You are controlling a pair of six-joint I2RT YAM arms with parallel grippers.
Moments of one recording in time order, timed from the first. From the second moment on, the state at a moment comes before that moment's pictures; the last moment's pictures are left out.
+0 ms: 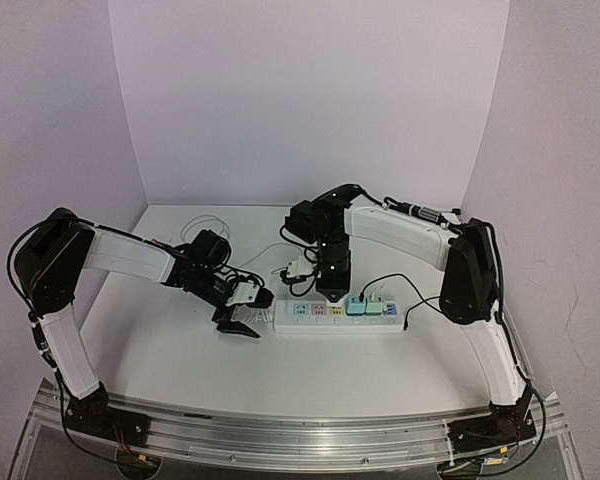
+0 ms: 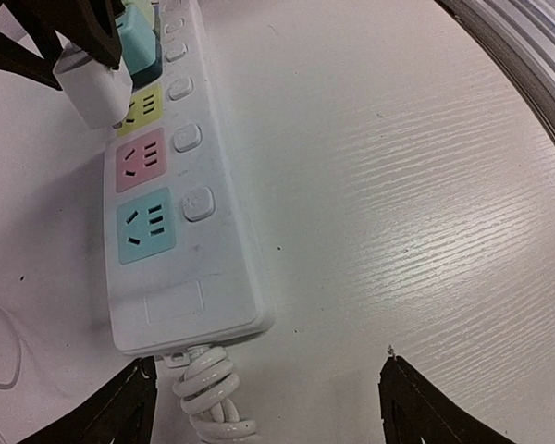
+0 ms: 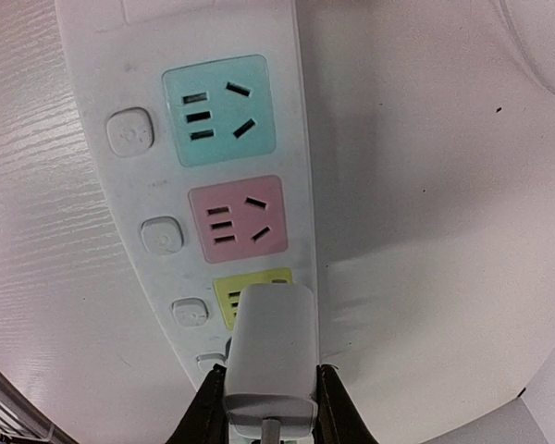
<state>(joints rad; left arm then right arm) -0.63 1.80 0.99 -0.18 0.70 1.13 0.86 2.34 2.21 -1.41 0.16 -0.61</state>
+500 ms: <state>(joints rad) -0.61 1.80 0.96 -0.08 0.73 1.04 0.86 2.32 2.15 -1.40 0.12 -0.61</state>
